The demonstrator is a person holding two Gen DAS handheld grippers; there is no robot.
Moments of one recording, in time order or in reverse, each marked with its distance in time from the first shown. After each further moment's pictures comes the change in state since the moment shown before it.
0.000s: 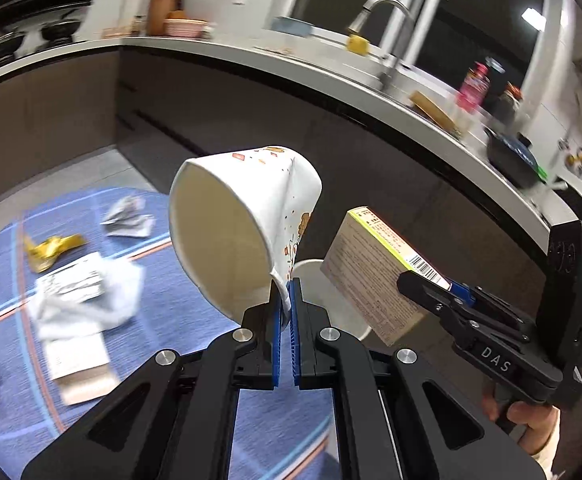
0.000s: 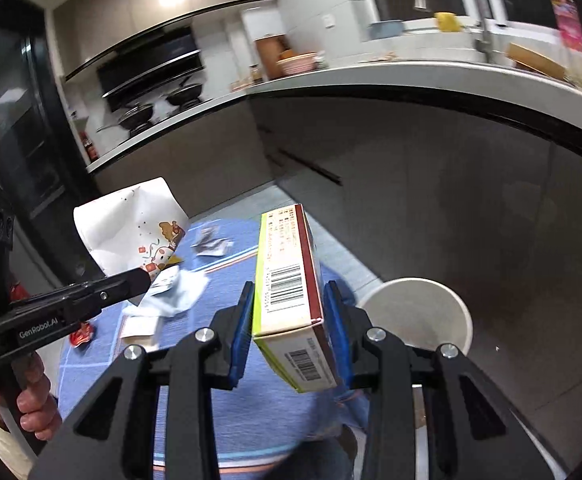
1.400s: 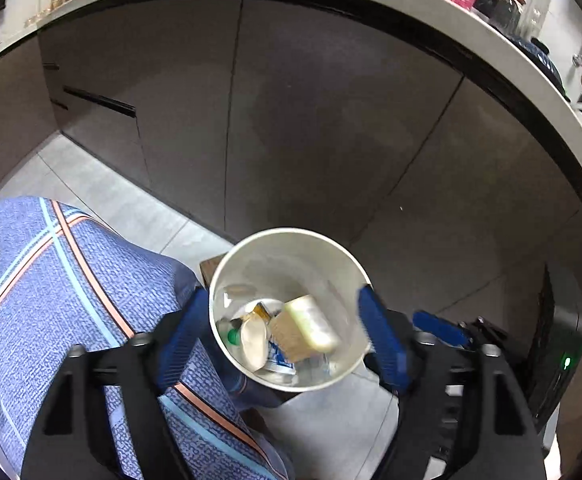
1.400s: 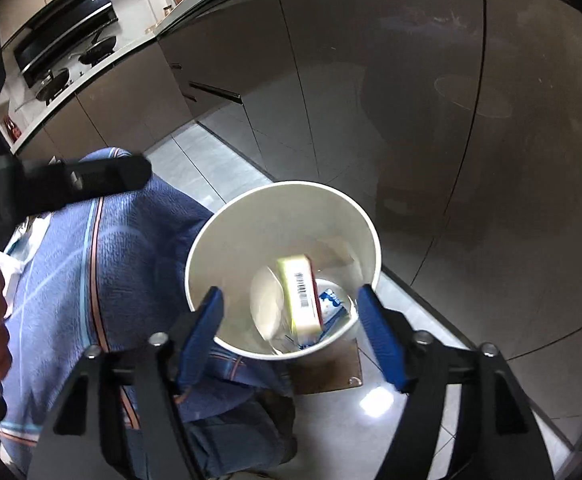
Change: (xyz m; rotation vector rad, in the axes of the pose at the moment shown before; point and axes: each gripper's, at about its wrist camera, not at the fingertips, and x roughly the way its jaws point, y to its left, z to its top) left arm 0.228 -0.077 0.019 0.148 0.242 -0.011; right arm 0.106 -0.139 -0.070 0.100 0.243 -0.184
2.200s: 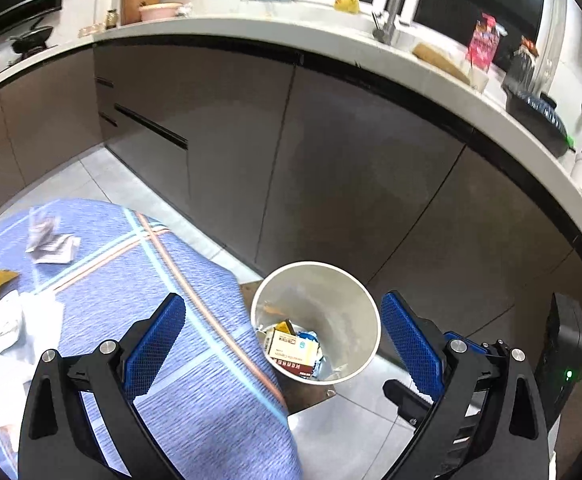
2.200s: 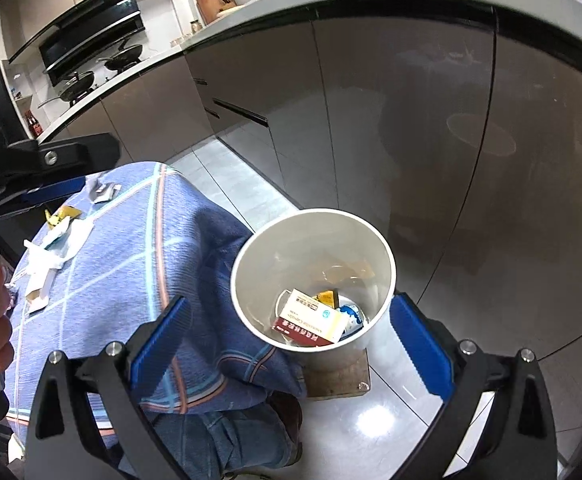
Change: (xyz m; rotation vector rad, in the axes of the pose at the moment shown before) left arm -0.114 0.016 -0.028 -0.103 -0.173 0.091; right arm -0.057 0.028 0.003 -0.063 -0.079 0.040
